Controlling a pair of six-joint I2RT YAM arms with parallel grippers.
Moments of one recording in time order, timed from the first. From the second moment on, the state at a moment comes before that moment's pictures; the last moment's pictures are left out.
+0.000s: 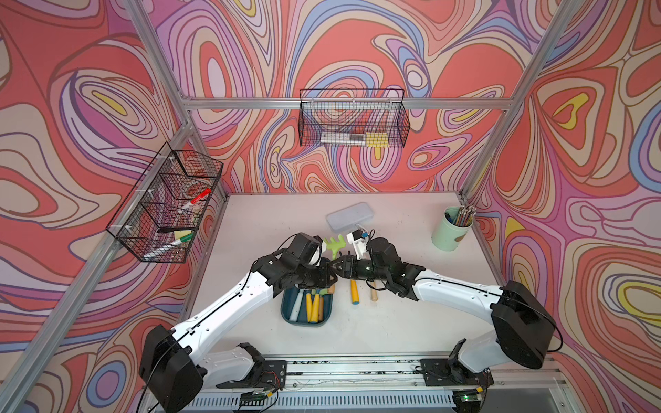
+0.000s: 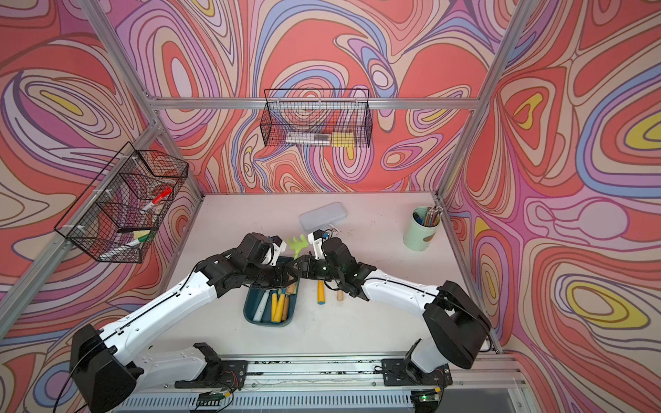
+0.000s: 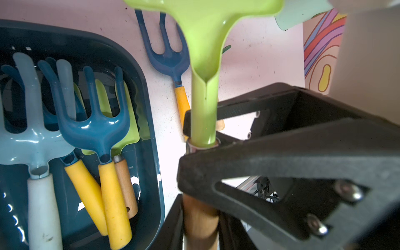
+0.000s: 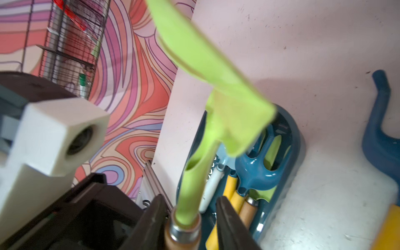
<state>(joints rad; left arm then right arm) -0.64 1.22 1.00 -0.71 0.31 -0.66 0.79 1.50 0.88 0.19 -0.37 0.89</state>
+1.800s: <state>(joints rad) -0.64 1.13 0.89 -0.72 0.05 -0.69 0.15 1.45 0.60 -0.27 -0.58 0.43</state>
